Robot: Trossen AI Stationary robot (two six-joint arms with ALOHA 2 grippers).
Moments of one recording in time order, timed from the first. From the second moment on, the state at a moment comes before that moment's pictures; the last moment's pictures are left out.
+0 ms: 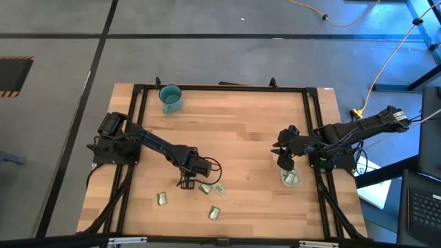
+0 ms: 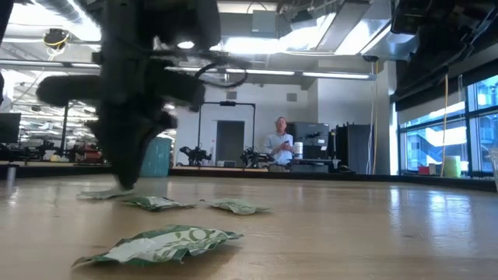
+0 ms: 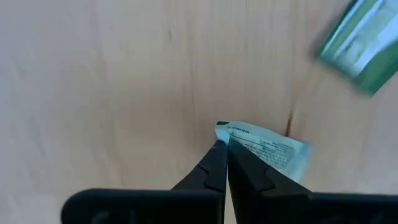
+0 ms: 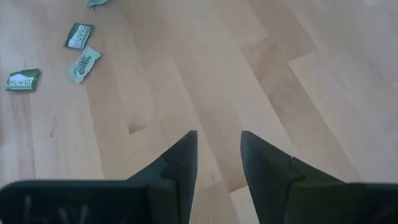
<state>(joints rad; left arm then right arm) -0.26 1.81 1.09 -0.73 -0.05 -0.26 0.28 0.90 0.69 -0.68 0.31 0.59</state>
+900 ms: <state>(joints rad) -0.09 1.80 1.31 0.00 -0.38 0.12 0.28 0.90 0.69 -0.47 0.31 0.28</state>
